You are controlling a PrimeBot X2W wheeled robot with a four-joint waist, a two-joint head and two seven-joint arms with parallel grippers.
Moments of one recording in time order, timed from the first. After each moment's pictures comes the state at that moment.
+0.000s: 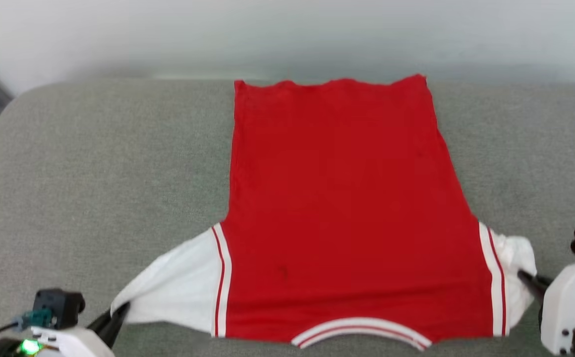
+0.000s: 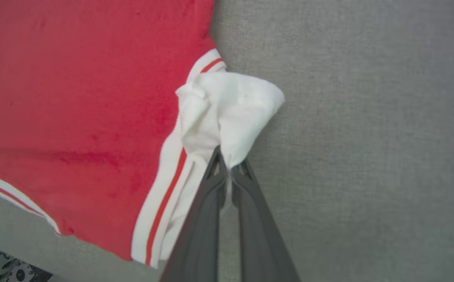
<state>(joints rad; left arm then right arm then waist) 0.03 0.65 -0.31 0.05 -0.68 -0.01 0.13 -0.06 -0.36 -0.05 -0.05 0.45 0.13 0.75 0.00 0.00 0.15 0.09</state>
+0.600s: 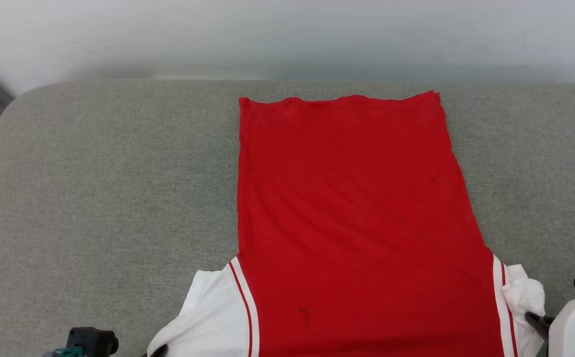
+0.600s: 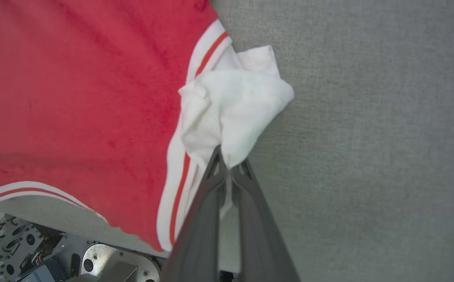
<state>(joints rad) 0.22 0.62 -0.35 -0.11 -0.75 0.04 0.19 0.11 -0.31 -0.12 -0.16 0.43 0.13 0.89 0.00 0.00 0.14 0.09</state>
